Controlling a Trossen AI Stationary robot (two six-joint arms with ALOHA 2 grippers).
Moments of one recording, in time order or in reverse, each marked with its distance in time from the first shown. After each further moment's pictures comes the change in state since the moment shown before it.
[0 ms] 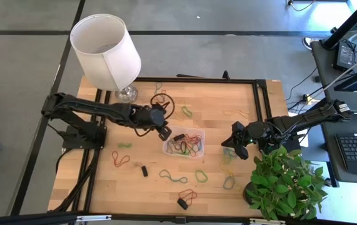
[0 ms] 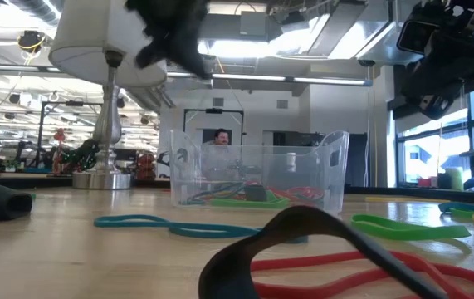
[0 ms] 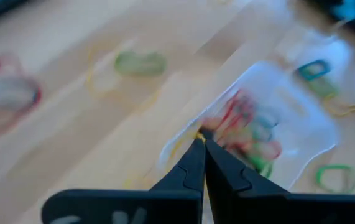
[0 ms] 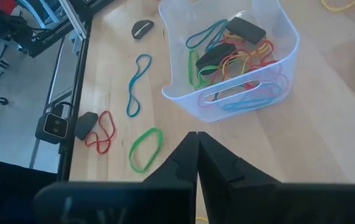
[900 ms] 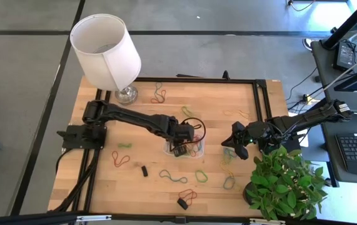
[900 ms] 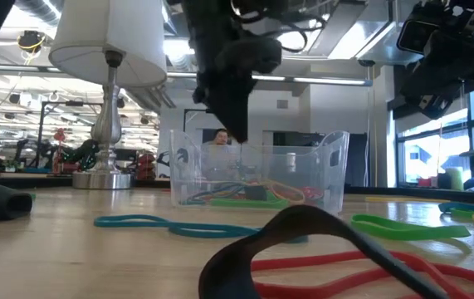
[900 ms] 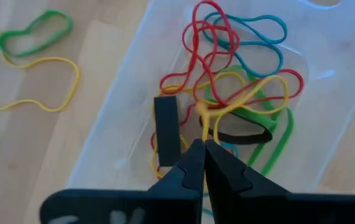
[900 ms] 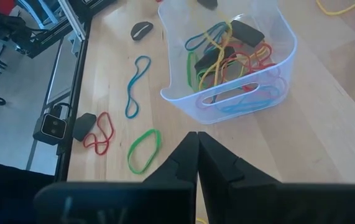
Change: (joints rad) left arm -0.034 0.523 0.402 -0.223 0.151 0.305; right arm 0.000 0.000 0.000 0.002 0.006 -0.002
